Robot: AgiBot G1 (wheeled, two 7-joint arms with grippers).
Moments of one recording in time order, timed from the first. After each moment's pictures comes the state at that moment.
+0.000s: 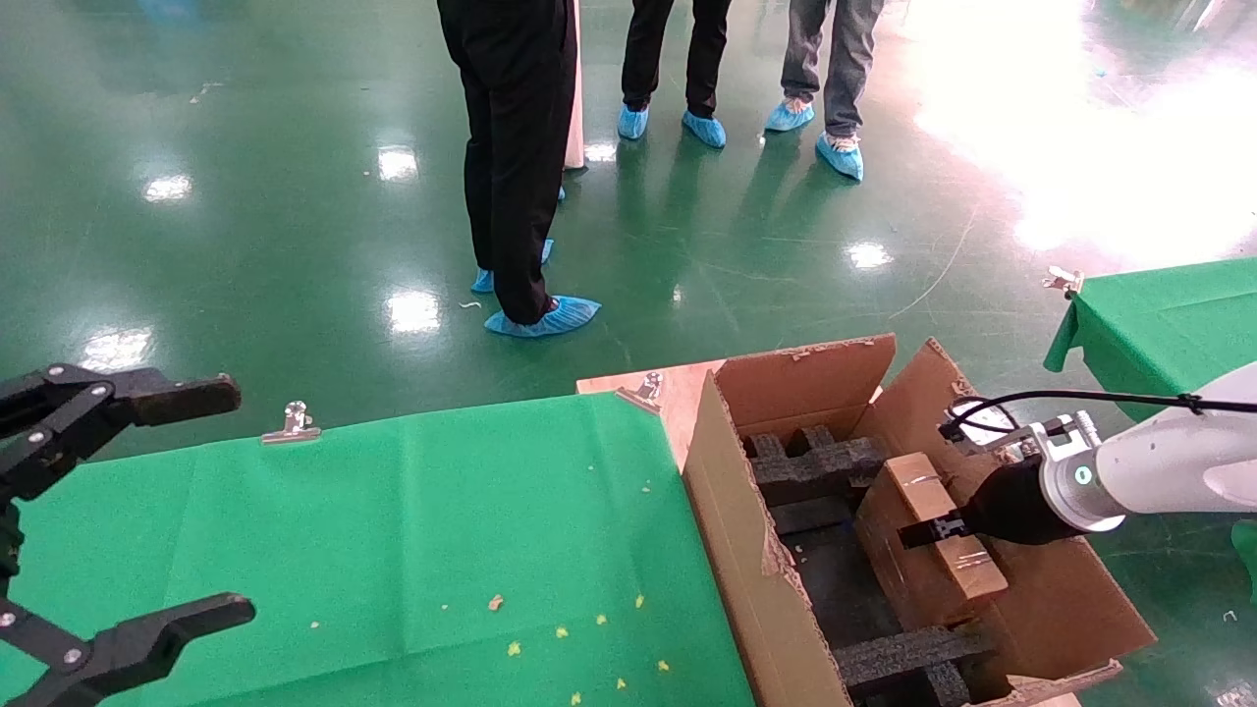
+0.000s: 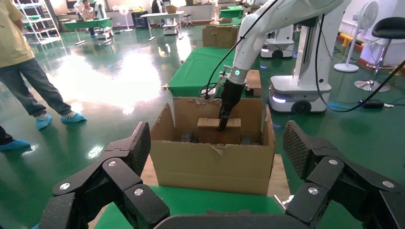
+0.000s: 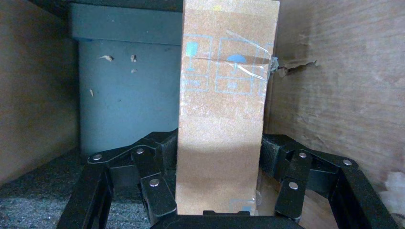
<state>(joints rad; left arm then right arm) -1.09 0.59 0.34 -1.27 0.69 1.47 -0.16 1.72 -0.71 -2.10 0.46 -0.77 -0.81 0.86</state>
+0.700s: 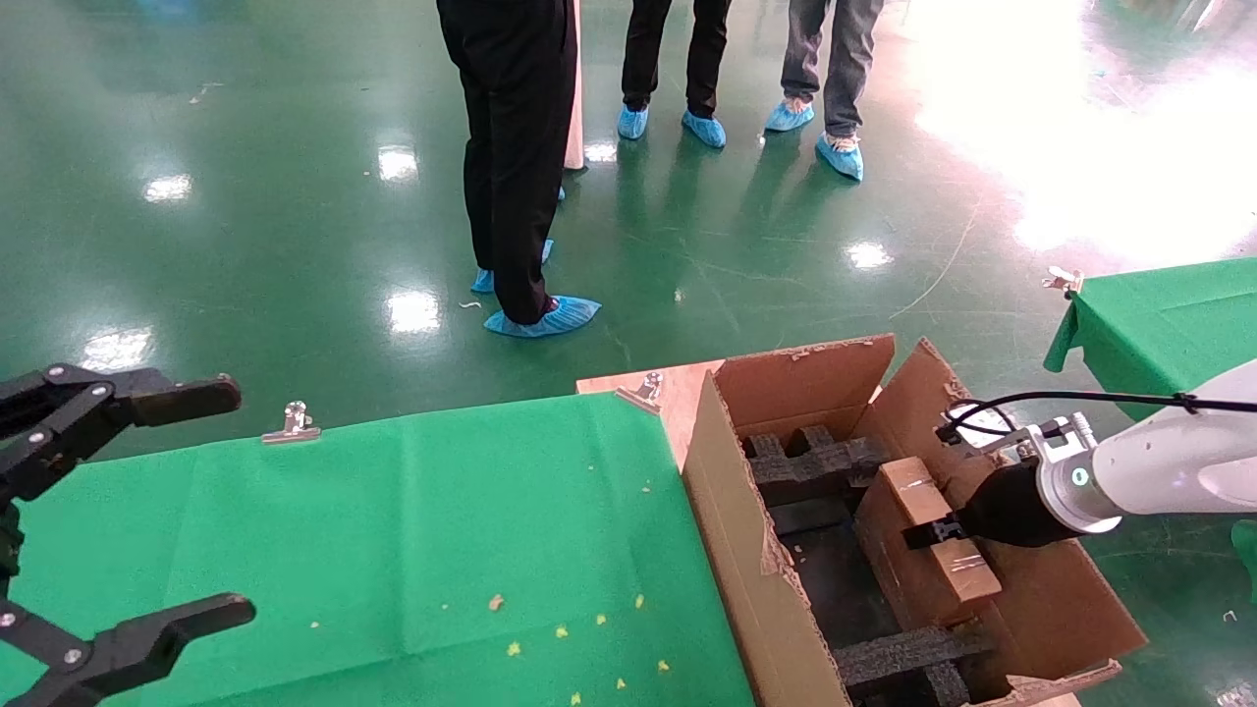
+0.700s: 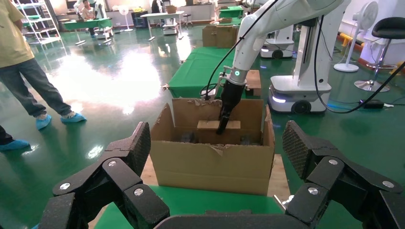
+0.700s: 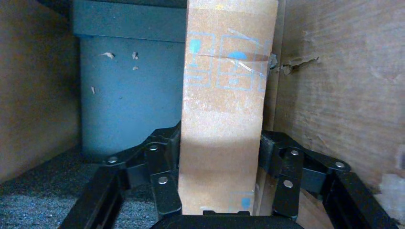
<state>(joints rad) -1.09 0.59 0.34 -1.26 0.69 1.47 -0.15 1.70 -0.72 -2.09 0.43 -0.75 -0.82 0.84</state>
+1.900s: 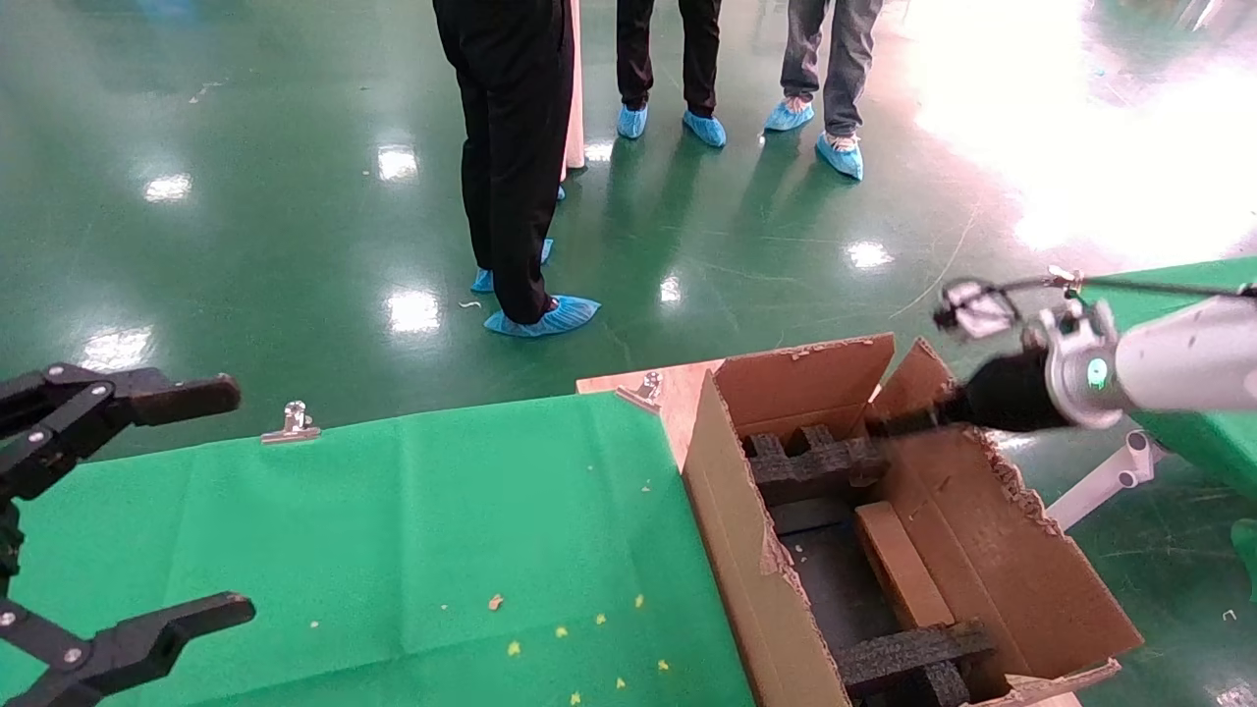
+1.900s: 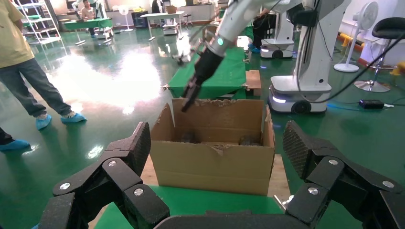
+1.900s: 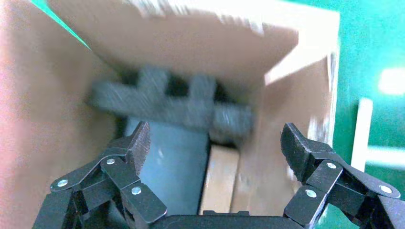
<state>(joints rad) -1.09 0.59 0.34 -1.26 0.69 1.47 -0.15 1.95 -0.64 -2.04 0.64 -0.79 -0.77 0.77</state>
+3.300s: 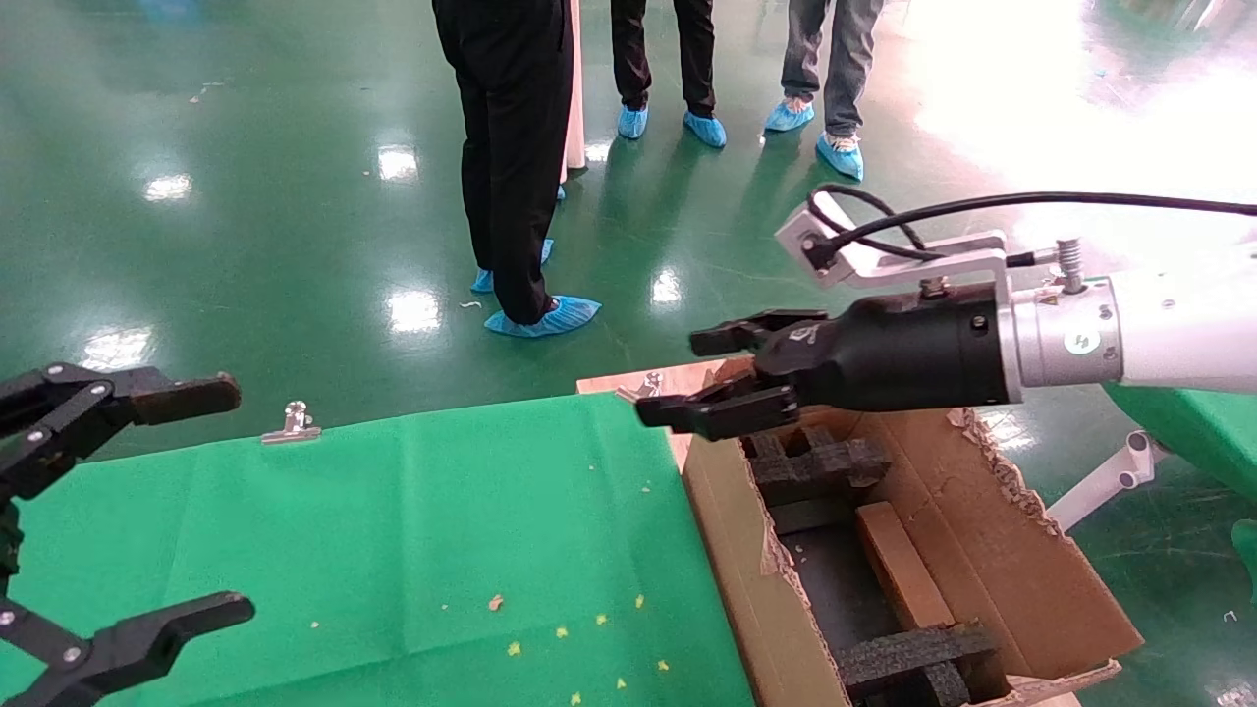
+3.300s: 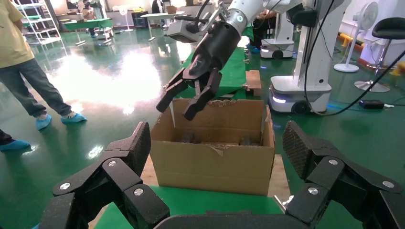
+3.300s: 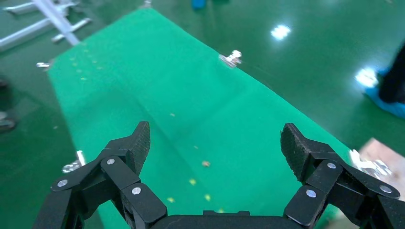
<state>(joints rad) -1.09 0.59 0.34 -1.26 0.69 1.47 -0.15 1.89 -0.48 -1.56 1.11 -0.60 -1.05 0.44</state>
